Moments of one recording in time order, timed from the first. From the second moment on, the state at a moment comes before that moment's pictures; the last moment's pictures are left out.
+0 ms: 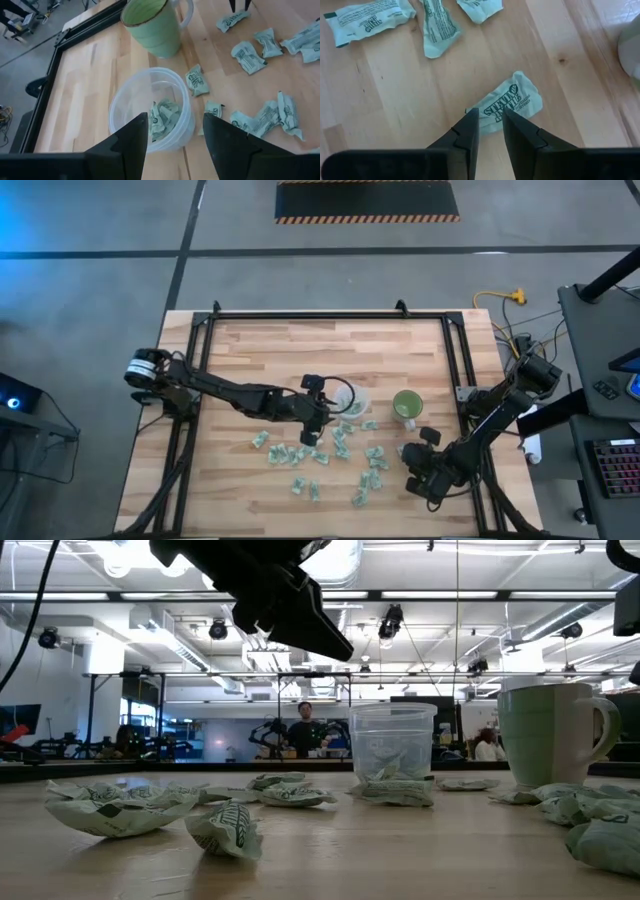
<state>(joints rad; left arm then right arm) -0.18 1.64 1.08 -0.03 -0.32 0.28 0.87 1.57 0.76 -0.64 0.41 1.23</state>
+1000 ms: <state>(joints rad) -0.18 1.64 1.08 -0.05 -0.32 0.27 0.87 1.57 0.82 -0.52 0.38 1.00</state>
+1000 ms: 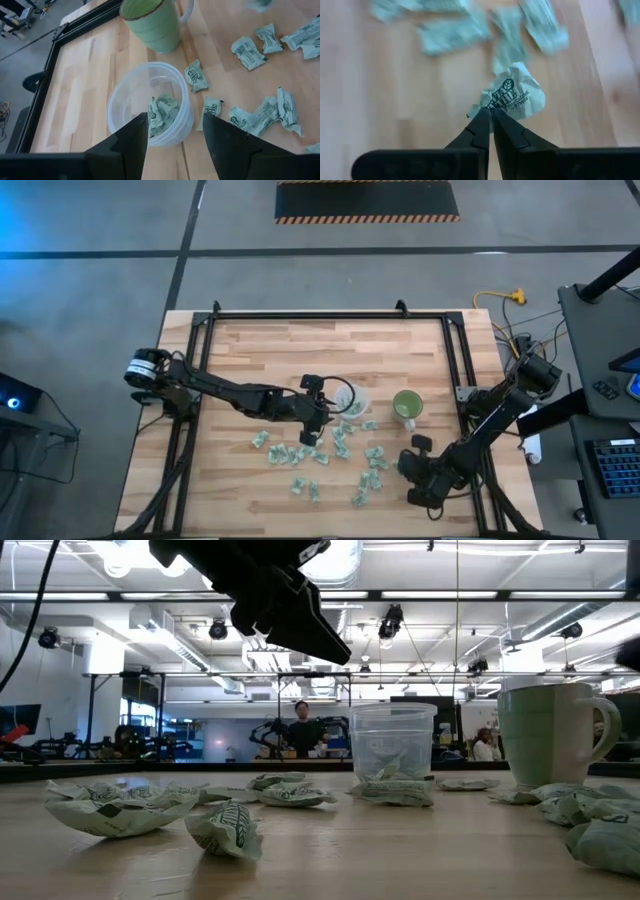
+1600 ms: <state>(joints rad) -0.22 1.57 1.07 -0.49 -0.30 -0.08 0.64 1.57 1.02 -0.51 0.92 0.22</state>
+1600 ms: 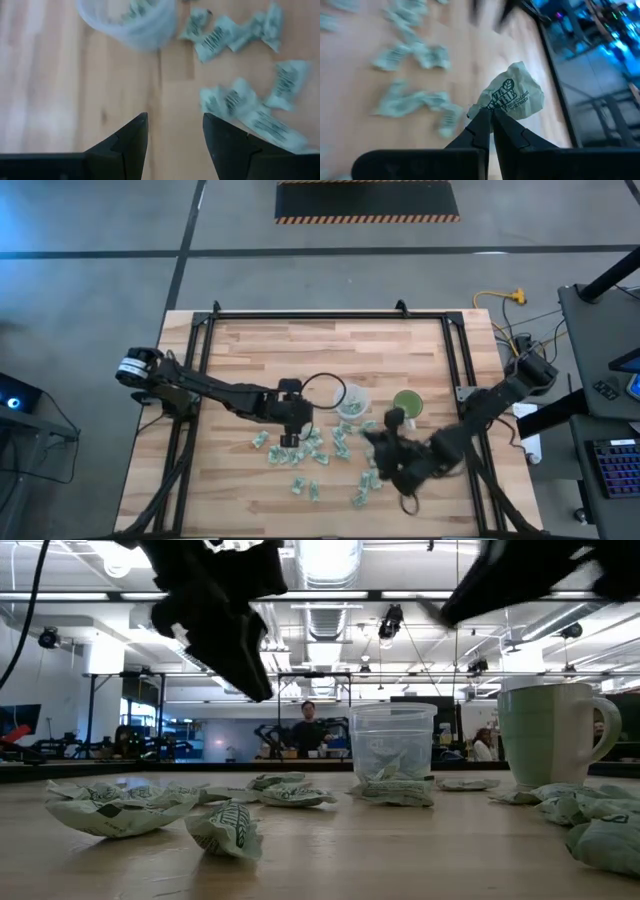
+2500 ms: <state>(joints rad) -0.30 1.57 1.03 -0.41 -0.21 -0.12 0.27 1.57 0.99 -0.51 0.67 0.17</state>
